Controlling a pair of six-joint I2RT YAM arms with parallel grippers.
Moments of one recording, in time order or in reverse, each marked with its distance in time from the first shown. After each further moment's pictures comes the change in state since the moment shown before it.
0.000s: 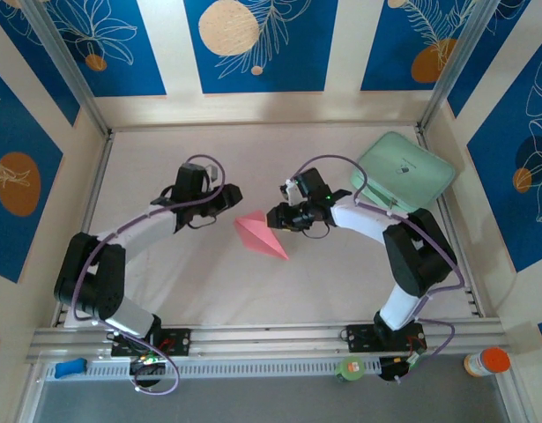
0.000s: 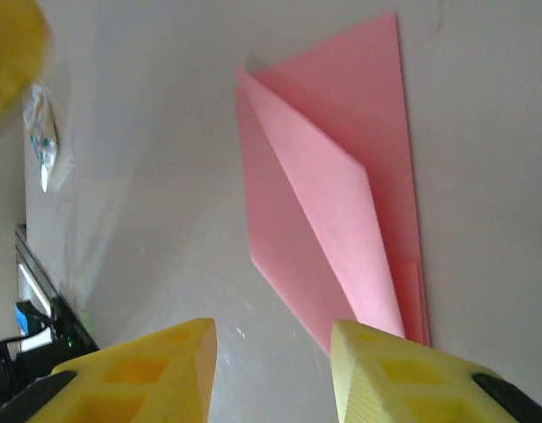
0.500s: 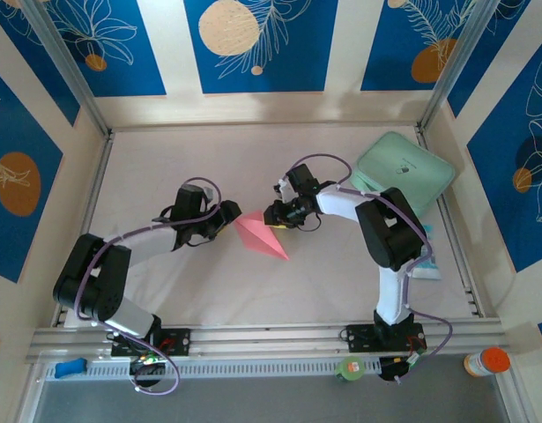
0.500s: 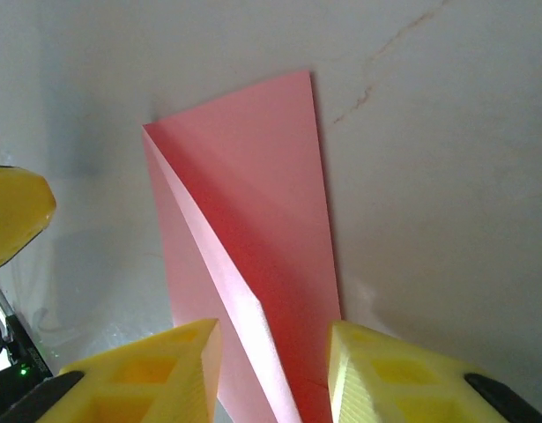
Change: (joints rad) left arm 0.000 -0.010 -0.188 0.146 0.014 -0.151; right arm -0.024 0.251 0.156 -0.046 -0.035 -0.079
